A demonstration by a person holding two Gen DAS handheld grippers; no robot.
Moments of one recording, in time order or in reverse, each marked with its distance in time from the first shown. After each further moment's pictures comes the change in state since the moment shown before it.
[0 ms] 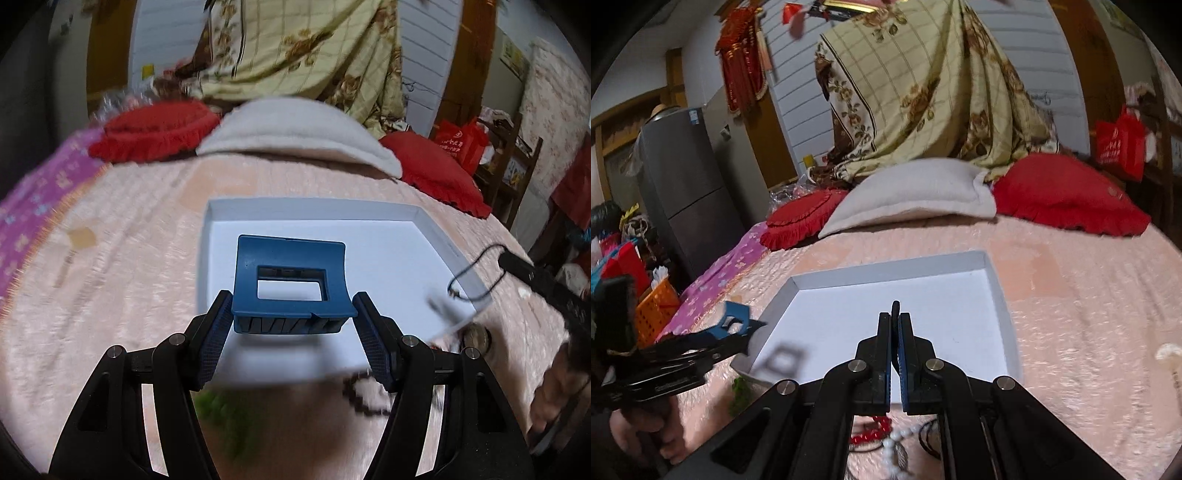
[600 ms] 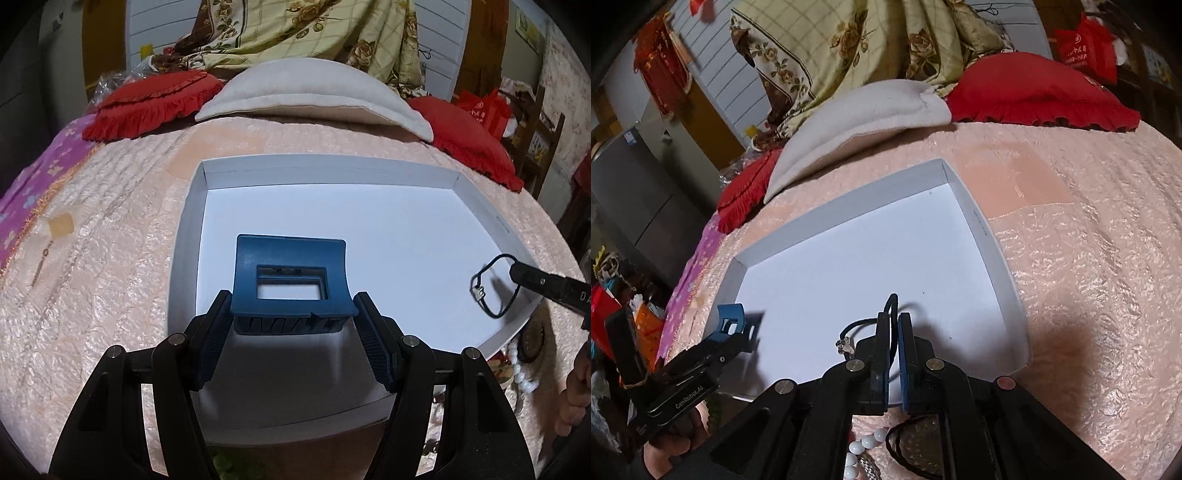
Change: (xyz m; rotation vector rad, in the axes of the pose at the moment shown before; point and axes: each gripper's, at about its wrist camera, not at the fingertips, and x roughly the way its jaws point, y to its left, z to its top) left arm 0.055 -0.001 -0.009 0.056 0.086 0.089; right arm 0.066 -0.046 -0.016 0.212 0.230 -0.083
